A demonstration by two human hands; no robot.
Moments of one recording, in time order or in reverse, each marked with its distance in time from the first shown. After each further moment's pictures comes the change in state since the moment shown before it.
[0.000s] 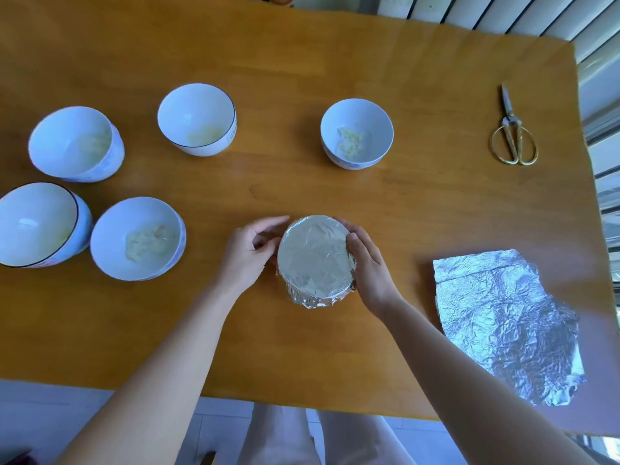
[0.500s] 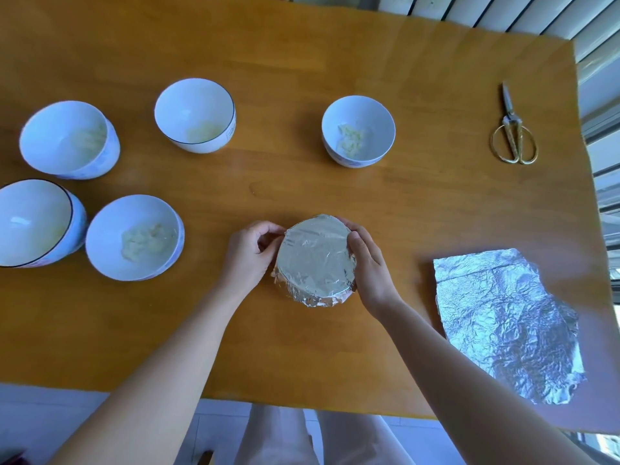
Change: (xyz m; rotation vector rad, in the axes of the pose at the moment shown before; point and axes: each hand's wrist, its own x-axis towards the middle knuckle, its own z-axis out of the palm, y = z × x) left_hand 0.003 -0.016 0.008 0.124 0.098 0.085; right_hand -0.001 0.002 0.005 -0.010 0.045 -0.053
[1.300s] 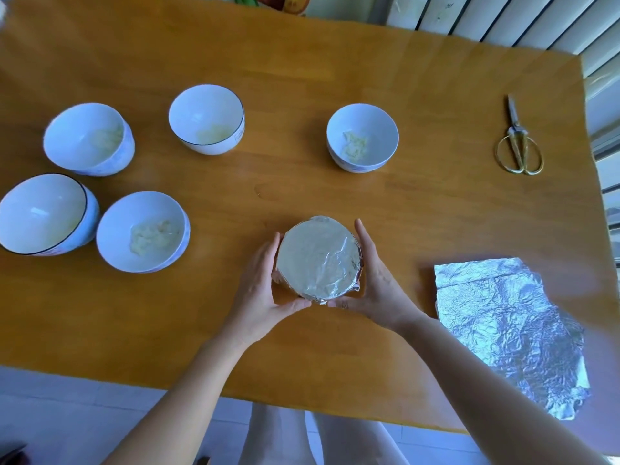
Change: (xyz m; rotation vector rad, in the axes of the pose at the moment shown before) left_hand -0.066 -0.002 0.017 0.130 -0.093 0.064; right_hand -0.006 0.017 -0.042 -0.642 -0.328 -0.319
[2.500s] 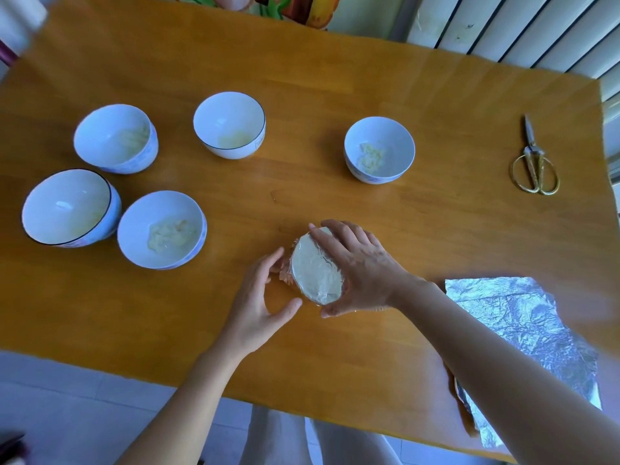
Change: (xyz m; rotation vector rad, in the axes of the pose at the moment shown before) left_hand -0.014 -0.016 -0.009 -0.120 0.093 0.027; right_hand 0.046 -0.058 -0.014 -0.793 -0.298 -0.149
